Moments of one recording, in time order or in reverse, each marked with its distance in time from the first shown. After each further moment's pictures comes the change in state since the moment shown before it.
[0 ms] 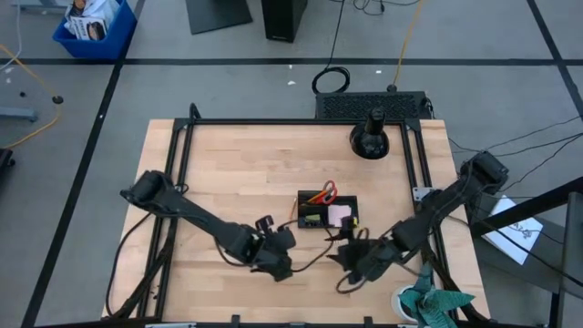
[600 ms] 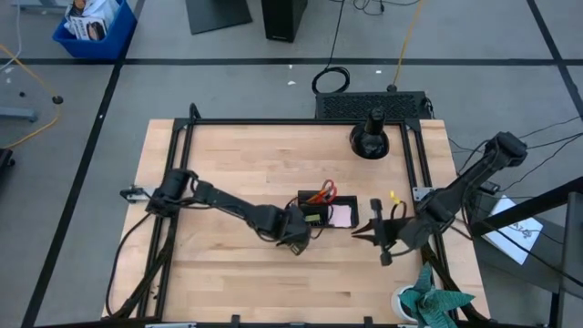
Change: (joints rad) left arm 0.211 0.189 0.001 0.010 0.208 -0.248; right arm 0.041 -0.518 -0.397 0.113 -0.055 0.027
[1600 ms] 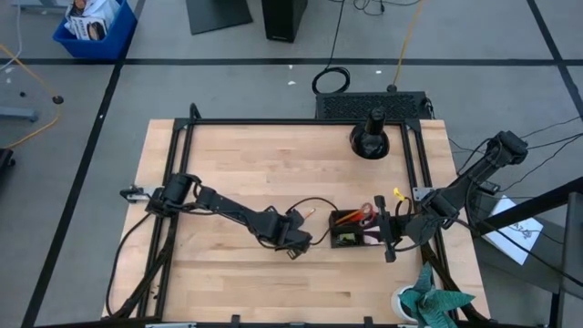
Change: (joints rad) left arm -0.040 0.067 0.003 -0.075 -0.019 0.067; right arm -0.001 -0.090 -0.035 -0.016 0.004 -0.057
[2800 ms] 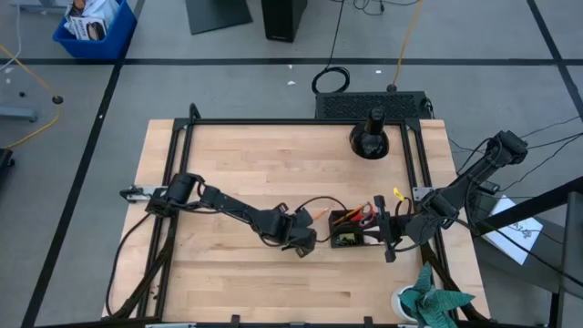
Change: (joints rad) left arm 0.025 0.003 0.021 0.221 -0.124 0.164; right arm 0.000 0.000 0.001 0.000 0.000 -0.017
